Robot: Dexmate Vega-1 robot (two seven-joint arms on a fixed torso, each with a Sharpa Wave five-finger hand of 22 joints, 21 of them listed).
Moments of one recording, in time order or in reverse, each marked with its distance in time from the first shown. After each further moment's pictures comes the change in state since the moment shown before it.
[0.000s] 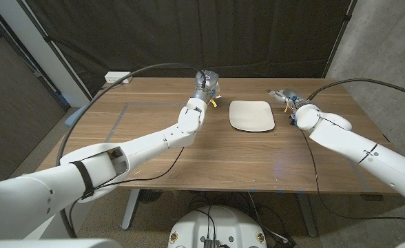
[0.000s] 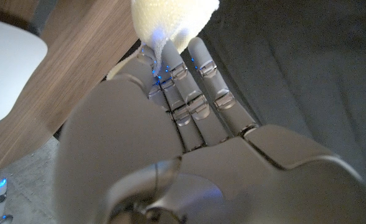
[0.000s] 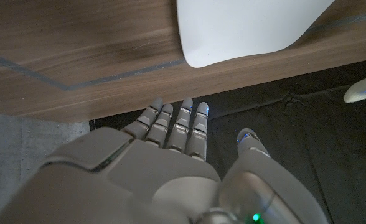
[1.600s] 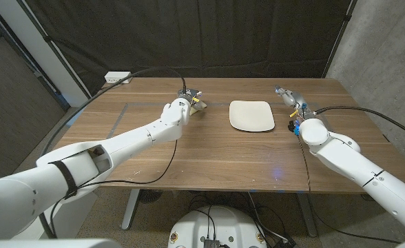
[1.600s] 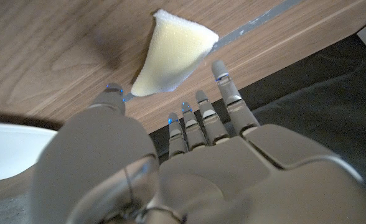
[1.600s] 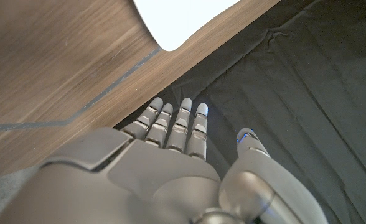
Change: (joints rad) left arm 0.023 0.141 -0.086 -0.133 -0.286 -0.038 -0.360; left_hand -0.434 -0.070 -0.186 0.240 0.023 -0.900 -0.077 -0.195 -0.026 -0.851 0.119 -0.147 -0.179 -0.928 0.260 -0.222 -0.165 -0.464 0.288 -0.274 -0.032; right arm -0.240 0.105 0.219 0.048 0.190 0.365 -0.191; right_hand 0.005 -0.005 0.009 0.001 0.000 -0.013 0.006 0.000 0.000 -0.013 0.013 0.000 0.000 0.000 0.000 0.000 0.000 0.005 -0.005 0.000 0.004
